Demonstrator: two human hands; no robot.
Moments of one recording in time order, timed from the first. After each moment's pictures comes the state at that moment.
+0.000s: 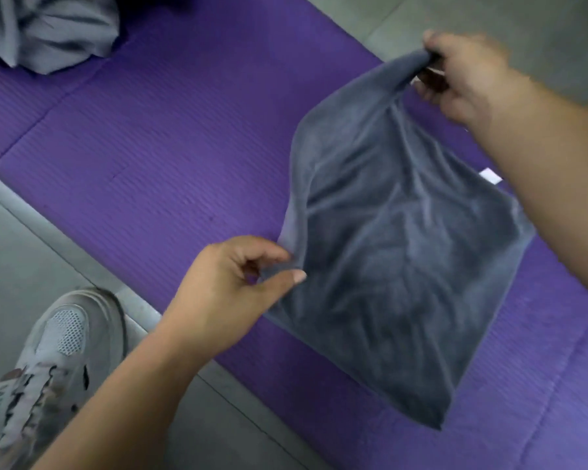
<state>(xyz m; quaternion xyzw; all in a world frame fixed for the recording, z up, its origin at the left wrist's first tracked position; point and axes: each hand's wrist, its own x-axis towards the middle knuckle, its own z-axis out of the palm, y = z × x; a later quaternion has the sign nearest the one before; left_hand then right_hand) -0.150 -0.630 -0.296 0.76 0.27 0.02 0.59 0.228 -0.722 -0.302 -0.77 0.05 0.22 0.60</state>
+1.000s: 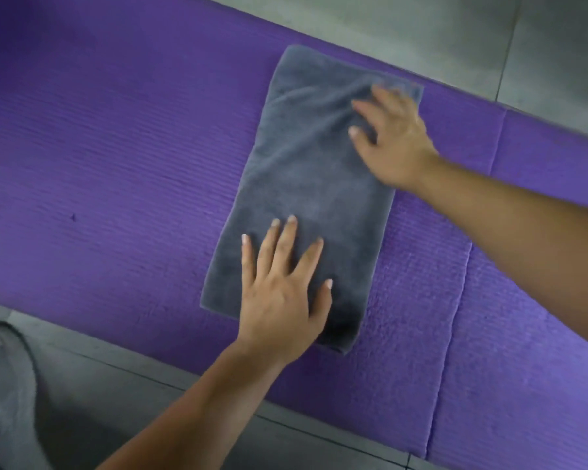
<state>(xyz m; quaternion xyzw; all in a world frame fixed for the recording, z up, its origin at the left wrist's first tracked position) -0.139 -0.846 -0.368 0.97 0.03 -0.03 0.22 0.114 -0.993 -0.366 -0.96 -0.18 0.14 0.13</state>
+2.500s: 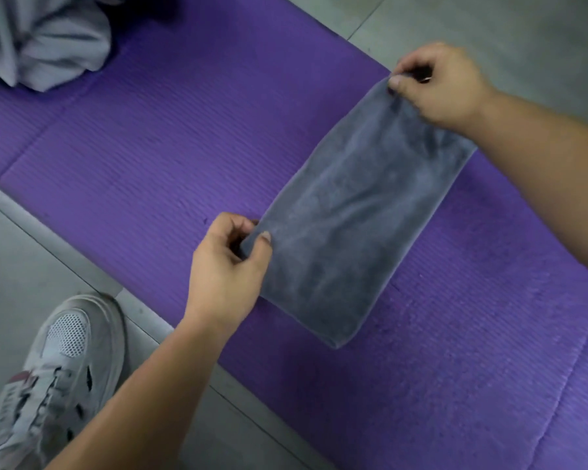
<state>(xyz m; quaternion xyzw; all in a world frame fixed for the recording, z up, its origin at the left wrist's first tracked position) -0.130 -0.649 -0.330 0.70 0.42 0.11 0.57 0.224 -0.765 -0.315 -0.91 -0.34 0.09 0.22</state>
